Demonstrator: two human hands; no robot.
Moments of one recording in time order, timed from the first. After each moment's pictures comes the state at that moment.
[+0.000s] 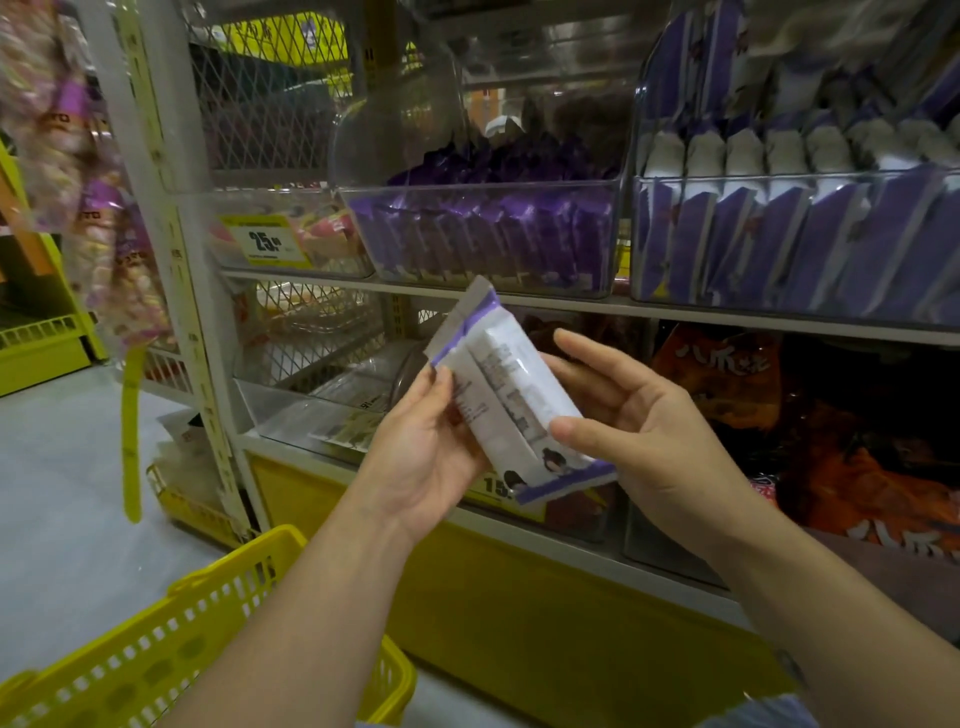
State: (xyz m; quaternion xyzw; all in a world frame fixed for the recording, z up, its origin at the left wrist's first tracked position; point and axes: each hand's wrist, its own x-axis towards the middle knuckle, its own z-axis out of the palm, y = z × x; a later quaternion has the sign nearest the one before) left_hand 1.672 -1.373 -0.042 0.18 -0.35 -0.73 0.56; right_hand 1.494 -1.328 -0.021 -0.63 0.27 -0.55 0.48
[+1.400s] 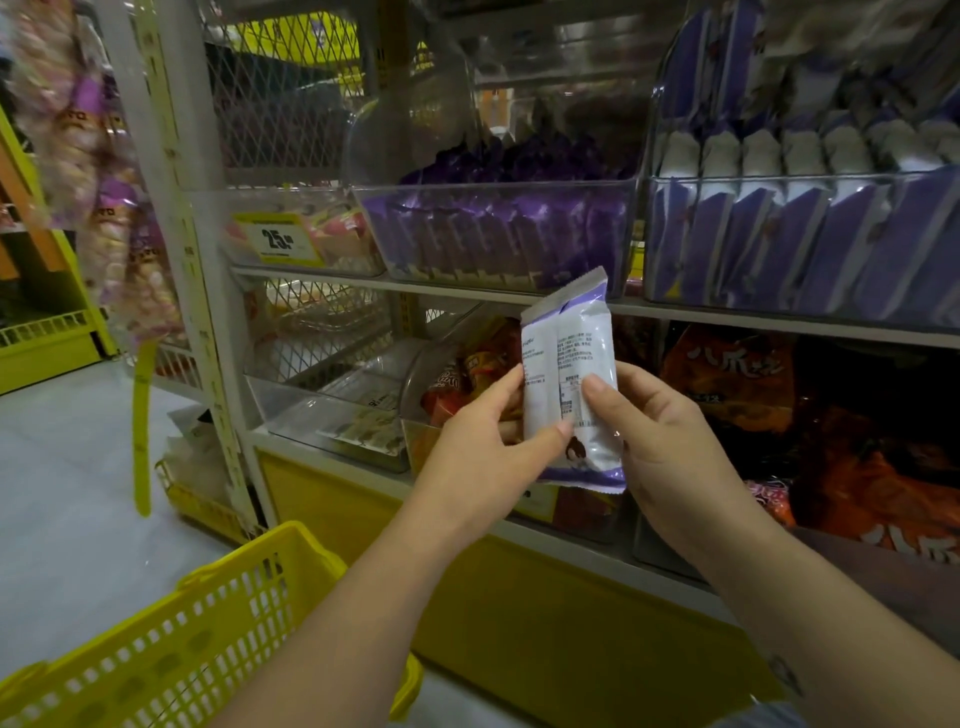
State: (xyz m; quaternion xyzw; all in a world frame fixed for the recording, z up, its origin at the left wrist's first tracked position) left_hand 1.654 -1.354 -0.042 0.36 -0.68 -0.43 0.46; right_hand 1.501 -1.336 -0.030 -0.53 0.33 -0.61 0.49
